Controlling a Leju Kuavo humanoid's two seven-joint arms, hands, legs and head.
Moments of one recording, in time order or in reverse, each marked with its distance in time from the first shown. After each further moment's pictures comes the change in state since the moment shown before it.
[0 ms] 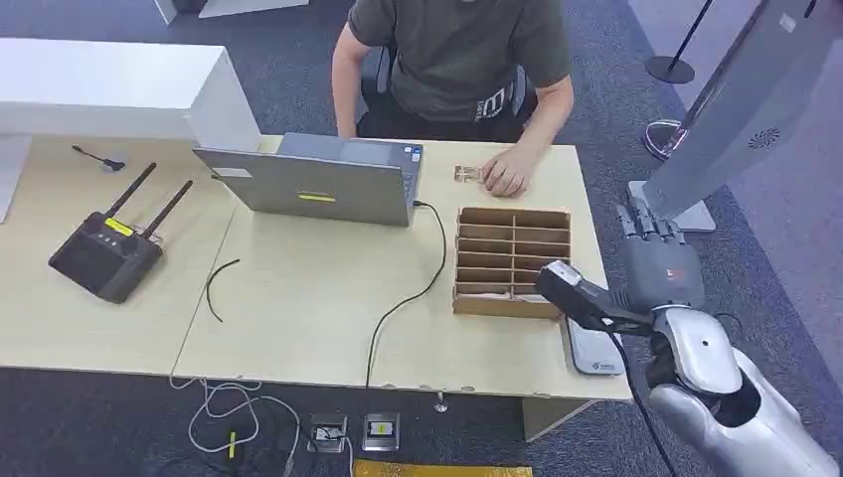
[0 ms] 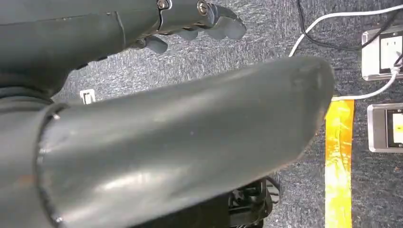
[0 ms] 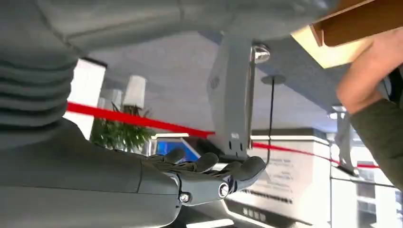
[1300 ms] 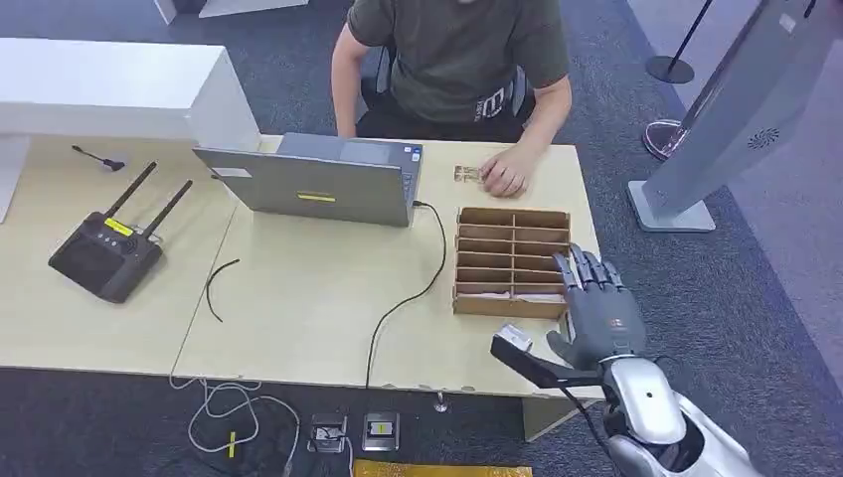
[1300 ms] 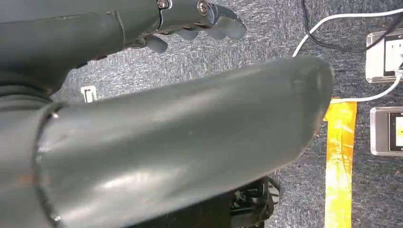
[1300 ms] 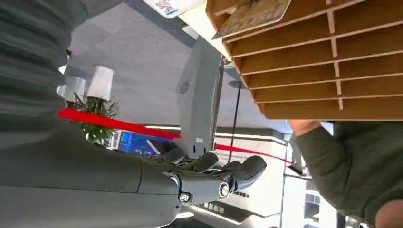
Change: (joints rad) left arm 0.010 -0.001 0.000 -0.008 0.015 0.008 -0.004; right arm 0.091 0.064 0.138 0.080 0.121 -0.152 -0.084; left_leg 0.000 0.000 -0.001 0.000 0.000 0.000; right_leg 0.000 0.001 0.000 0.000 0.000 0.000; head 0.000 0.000
